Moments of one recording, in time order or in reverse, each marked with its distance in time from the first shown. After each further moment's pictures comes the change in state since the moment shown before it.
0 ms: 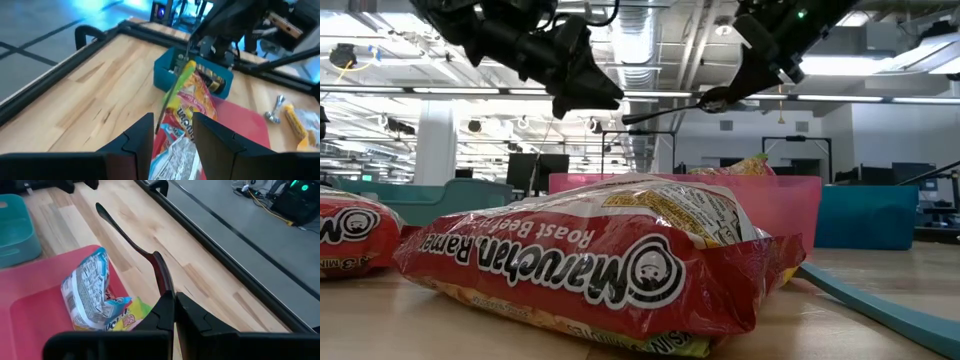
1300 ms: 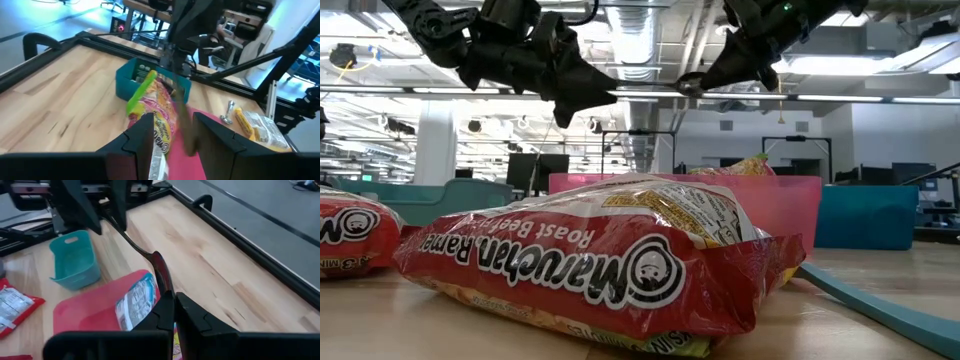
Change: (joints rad) left arm 0.060 -0.001 -0.131 0.265 0.275 -0.045; right arm -0.116 0.001 0.000 0.175 -0.318 -0.010
